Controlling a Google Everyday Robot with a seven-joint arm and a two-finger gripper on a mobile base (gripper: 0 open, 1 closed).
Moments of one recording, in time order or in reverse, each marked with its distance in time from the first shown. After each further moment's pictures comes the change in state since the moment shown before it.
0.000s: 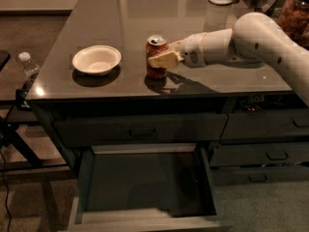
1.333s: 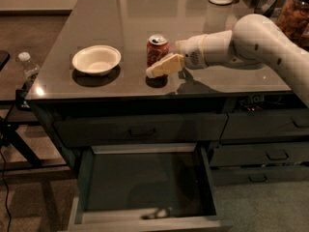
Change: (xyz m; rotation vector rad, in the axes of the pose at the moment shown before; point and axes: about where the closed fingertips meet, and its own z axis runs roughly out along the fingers) arm 0.000 0.000 0.000 0.000 0.000 0.000
